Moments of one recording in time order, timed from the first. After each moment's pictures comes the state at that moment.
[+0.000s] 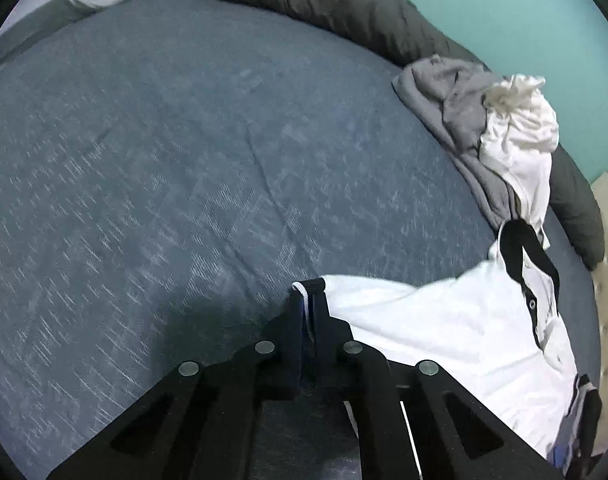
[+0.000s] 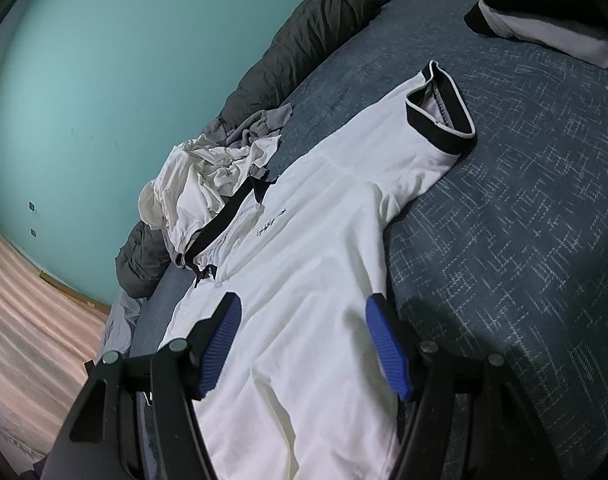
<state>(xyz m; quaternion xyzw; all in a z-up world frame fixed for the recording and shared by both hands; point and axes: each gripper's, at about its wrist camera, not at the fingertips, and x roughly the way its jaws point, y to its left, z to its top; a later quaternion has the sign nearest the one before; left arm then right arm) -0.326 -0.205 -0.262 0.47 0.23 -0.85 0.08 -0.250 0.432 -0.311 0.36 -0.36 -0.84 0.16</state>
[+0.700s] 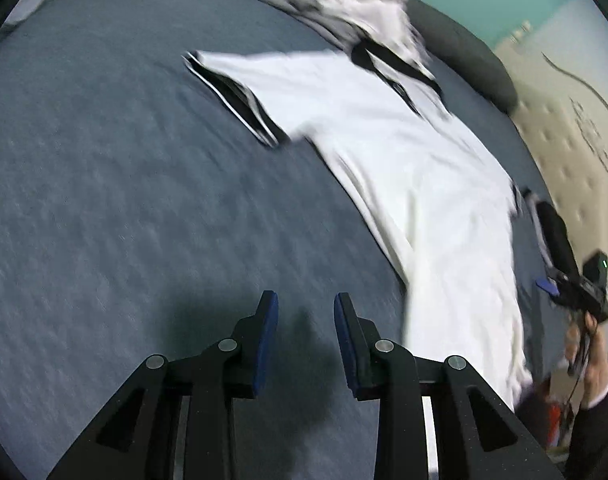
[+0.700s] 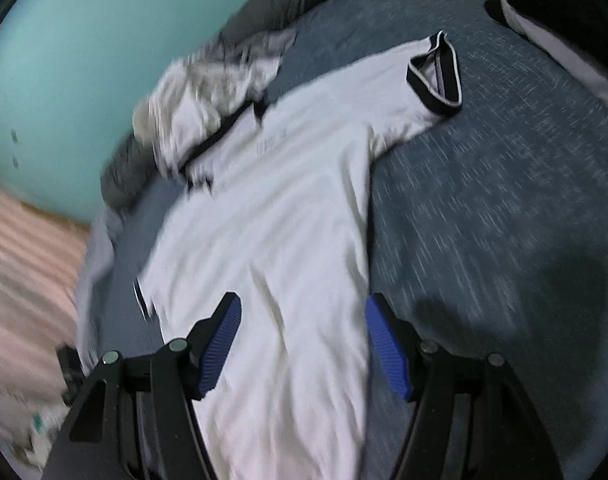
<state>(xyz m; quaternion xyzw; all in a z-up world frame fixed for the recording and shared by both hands) -0.122 -0.107 -0.236 0.56 0.15 -0.80 -0.14 -0.210 0.439 -0.266 0.54 -0.23 -0.78 0.20</state>
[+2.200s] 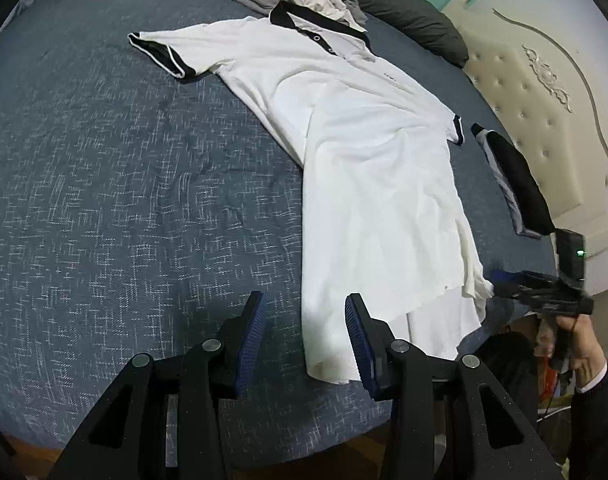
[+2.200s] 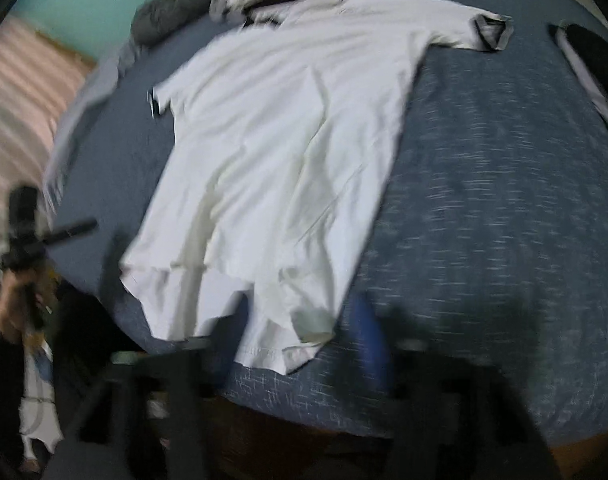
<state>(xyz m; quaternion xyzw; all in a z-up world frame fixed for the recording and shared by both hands) -0.019 -0.056 -0.201 0.56 0.12 -0.80 -0.18 -0.064 0.377 -0.268 0.61 0.00 -0.74 0.27</state>
